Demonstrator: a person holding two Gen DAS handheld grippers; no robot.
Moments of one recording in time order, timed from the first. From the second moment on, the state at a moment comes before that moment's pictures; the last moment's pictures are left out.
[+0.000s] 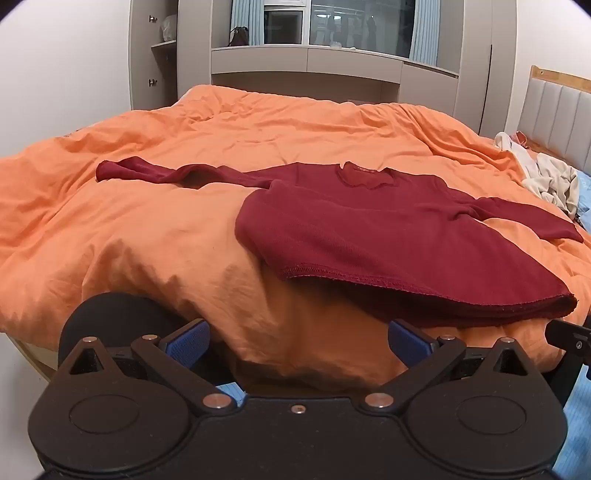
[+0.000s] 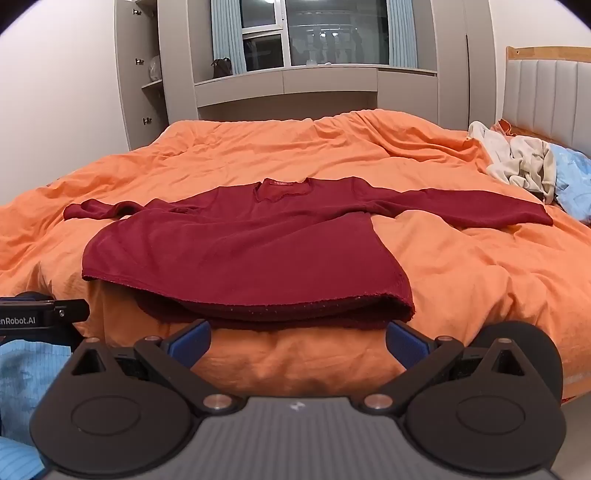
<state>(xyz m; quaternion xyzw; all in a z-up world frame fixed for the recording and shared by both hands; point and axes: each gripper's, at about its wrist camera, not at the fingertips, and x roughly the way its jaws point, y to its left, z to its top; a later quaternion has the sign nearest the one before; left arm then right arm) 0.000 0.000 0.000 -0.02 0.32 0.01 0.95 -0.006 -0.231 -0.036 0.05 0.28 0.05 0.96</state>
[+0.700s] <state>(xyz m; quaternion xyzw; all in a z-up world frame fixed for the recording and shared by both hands) 0.005 0.001 -0.005 -0.01 0.32 0.00 0.95 -0.002 -0.230 -0.040 0.05 0.28 0.05 0.96</state>
